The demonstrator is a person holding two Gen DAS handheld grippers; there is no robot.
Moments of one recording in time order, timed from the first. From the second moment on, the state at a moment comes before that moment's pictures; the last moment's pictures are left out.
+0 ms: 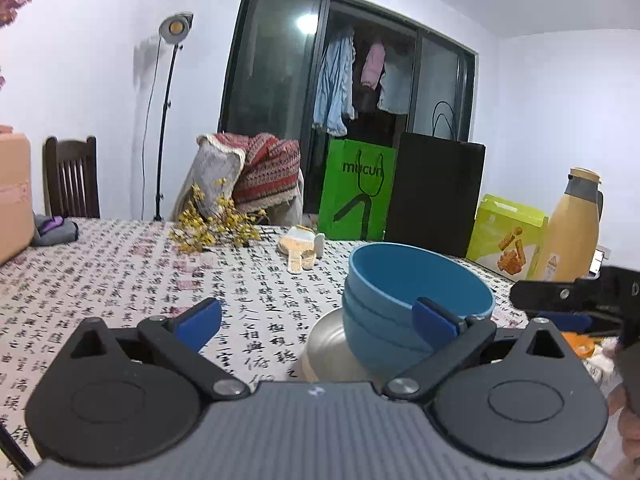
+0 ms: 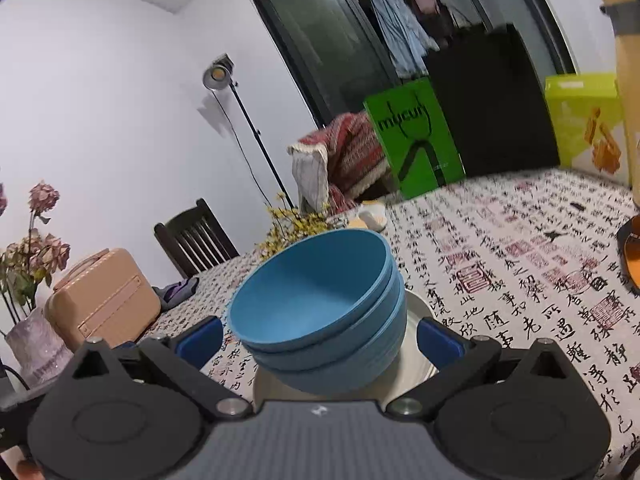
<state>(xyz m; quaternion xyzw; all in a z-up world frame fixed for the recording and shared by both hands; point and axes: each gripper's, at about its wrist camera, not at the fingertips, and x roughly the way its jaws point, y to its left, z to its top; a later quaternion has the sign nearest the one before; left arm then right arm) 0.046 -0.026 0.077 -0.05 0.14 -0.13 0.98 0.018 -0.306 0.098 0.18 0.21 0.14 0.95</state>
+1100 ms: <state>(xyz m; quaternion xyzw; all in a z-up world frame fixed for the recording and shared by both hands) -0.037 -0.003 -0.011 0.00 0.10 -0.08 0.99 -0.092 -0.290 0.027 0.08 0.16 0.09 0.98</state>
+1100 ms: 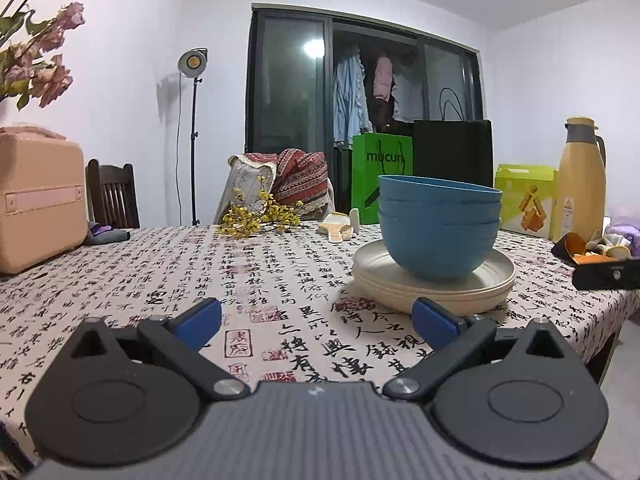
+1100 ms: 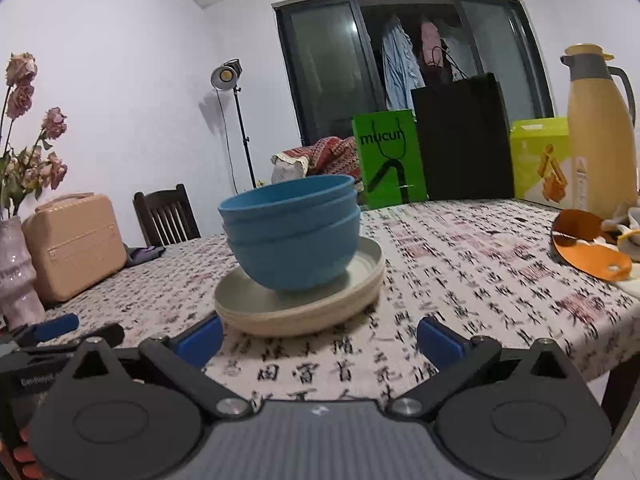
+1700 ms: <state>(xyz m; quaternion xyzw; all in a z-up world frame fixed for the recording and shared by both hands) -0.047 -0.002 -0.011 0.00 0.09 -0.09 0.99 -0.100 -0.292 0.023 0.07 0.15 0.07 0.98</state>
